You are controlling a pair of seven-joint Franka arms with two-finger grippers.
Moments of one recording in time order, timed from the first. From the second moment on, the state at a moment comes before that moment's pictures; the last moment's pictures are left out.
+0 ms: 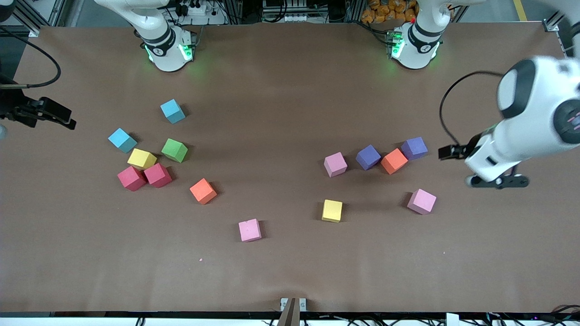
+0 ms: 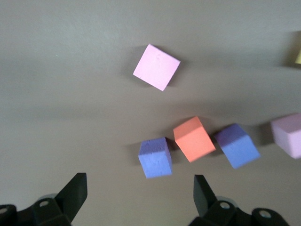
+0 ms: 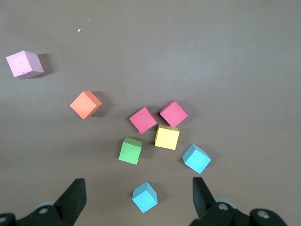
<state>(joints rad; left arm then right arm) -0.12 0.27 0.00 -1.74 0.01 1.81 -0.14 0.00 0.05 0.00 -1.50 0.02 1.53 0.07</state>
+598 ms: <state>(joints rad) -0.14 0.21 -0.06 -2.19 0.01 2.20 -0.41 0.07 0.08 0.00 -1.63 0.03 1.68 0.07</state>
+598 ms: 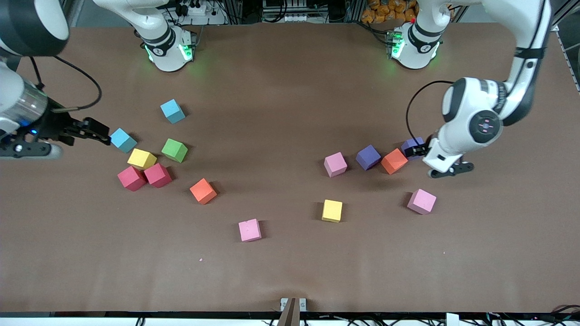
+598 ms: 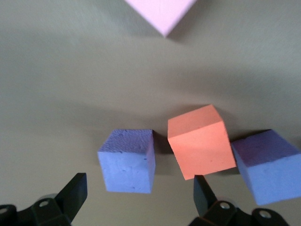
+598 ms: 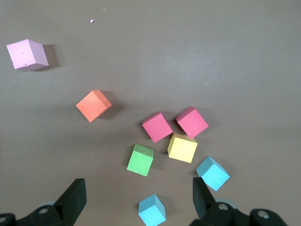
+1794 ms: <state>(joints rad) -0.11 0.32 -0.05 -2.31 0.03 2.36 -0.42 0.31 0.35 0.01 -1.87 0.03 2.27 0.18</state>
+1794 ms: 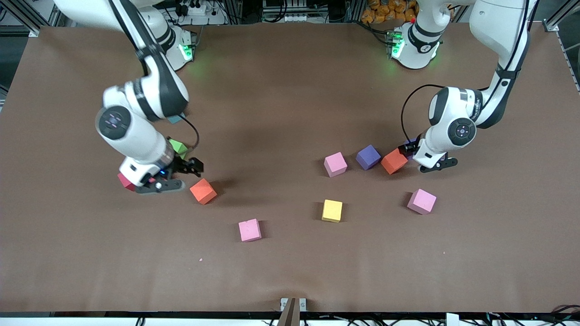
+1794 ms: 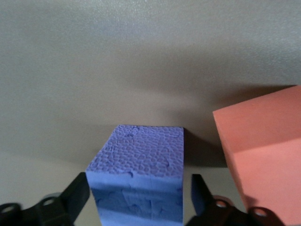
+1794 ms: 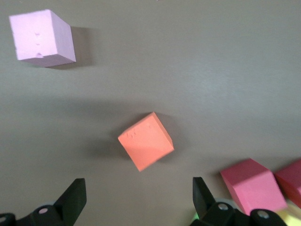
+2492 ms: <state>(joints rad) -0.13 0.21 -0.20 -2.18 0.03 2.20 -0.56 0.31 0.48 0.00 -1.87 0.03 2.44 -0.03</state>
